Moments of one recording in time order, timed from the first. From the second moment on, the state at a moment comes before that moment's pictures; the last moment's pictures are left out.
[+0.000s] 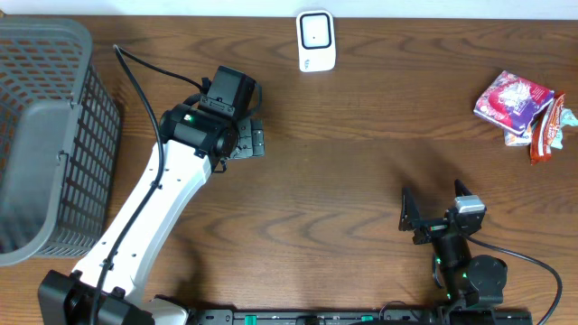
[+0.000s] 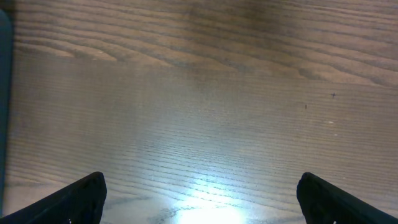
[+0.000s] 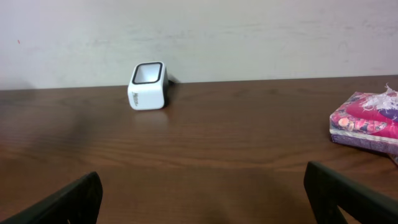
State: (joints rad) left arm -0.39 1.52 1.36 -1.04 -0.20 -0.43; right arm 0.02 0.01 0.01 -0.06 -0.15 0.09
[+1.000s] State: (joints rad) left arm -0.38 1.32 1.28 -1.05 -0.22 -0.39; right arm 0.02 0.01 0.01 -0.06 -0.15 0.09
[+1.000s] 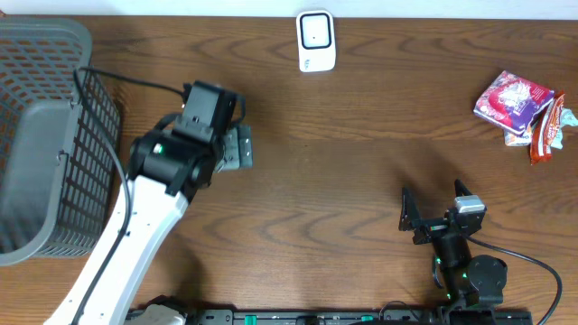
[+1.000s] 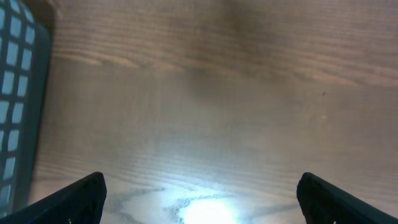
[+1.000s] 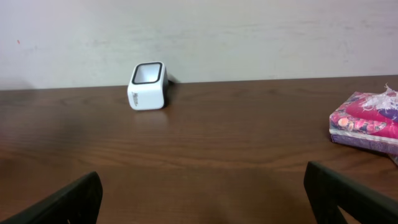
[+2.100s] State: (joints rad) left arm -0.09 0.40 0.47 -0.63 0.02 -0.12; right arm 0.02 0.01 0.01 -0.06 -0.14 0.09
